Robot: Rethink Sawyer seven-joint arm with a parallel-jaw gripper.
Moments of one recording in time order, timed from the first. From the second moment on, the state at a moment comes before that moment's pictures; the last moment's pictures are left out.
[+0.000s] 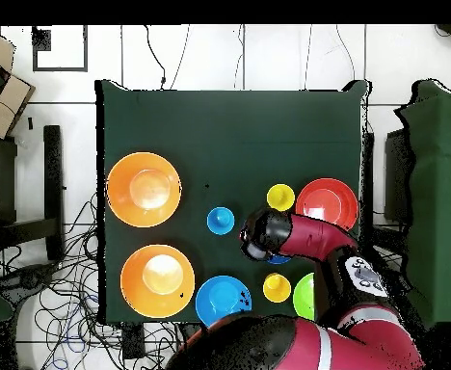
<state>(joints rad) -0.45 -0.46 0.01 1.71 -0.23 0.61 2.06</state>
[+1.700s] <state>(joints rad) -0.45 -0.37 0.01 1.69 -0.28 0.57 2.06</state>
